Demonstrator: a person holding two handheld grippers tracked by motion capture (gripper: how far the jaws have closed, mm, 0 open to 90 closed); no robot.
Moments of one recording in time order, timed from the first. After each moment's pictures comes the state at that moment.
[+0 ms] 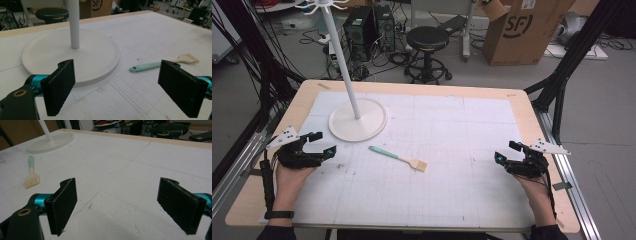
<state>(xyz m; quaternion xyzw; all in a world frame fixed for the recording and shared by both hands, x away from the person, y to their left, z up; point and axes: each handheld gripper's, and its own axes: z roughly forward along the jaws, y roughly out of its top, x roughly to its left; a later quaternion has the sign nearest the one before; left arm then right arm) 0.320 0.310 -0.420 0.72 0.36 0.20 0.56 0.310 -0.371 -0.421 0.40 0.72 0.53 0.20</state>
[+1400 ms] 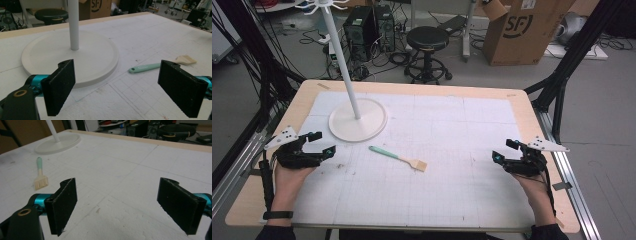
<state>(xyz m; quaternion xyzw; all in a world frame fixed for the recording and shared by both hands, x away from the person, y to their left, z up) 0.319 0.312 -0.418 0.72 0.36 0.20 0.56 0.312 -0.361 -0.411 0.39 0.73 0.54 0.18</state>
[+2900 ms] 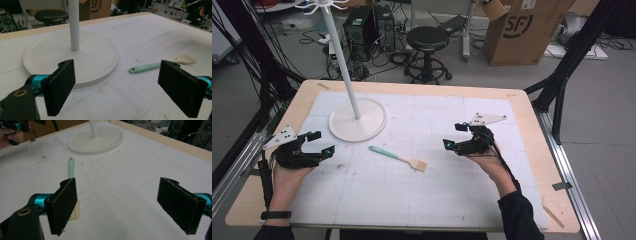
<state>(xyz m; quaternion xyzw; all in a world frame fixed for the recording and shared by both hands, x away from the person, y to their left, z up) 0.318 0.314 -0.416 0.72 0.36 0.20 0.56 0.375 -0.228 -0.388 0.27 0.80 0.52 0.11</state>
